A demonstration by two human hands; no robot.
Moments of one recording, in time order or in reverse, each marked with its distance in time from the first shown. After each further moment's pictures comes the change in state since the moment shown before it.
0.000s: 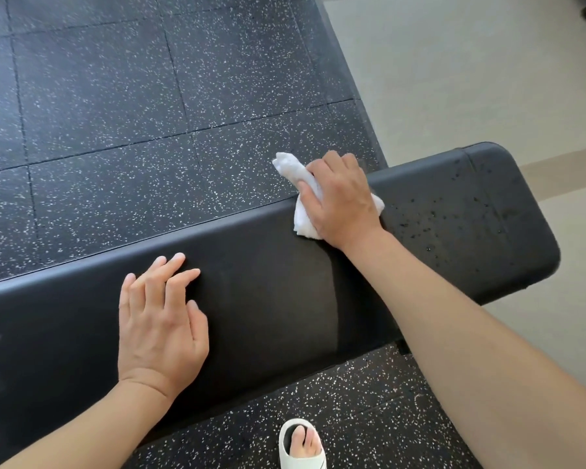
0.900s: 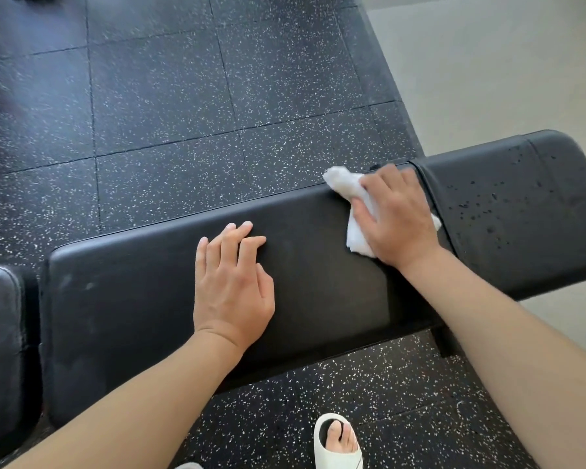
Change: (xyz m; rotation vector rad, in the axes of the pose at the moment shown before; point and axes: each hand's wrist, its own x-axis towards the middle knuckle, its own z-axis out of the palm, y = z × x) left_hand 0.000 0.004 -0.007 -0.031 0.025 0.000; right_hand -0.060 -0.025 -0.005 -0.017 0.036 -0.070
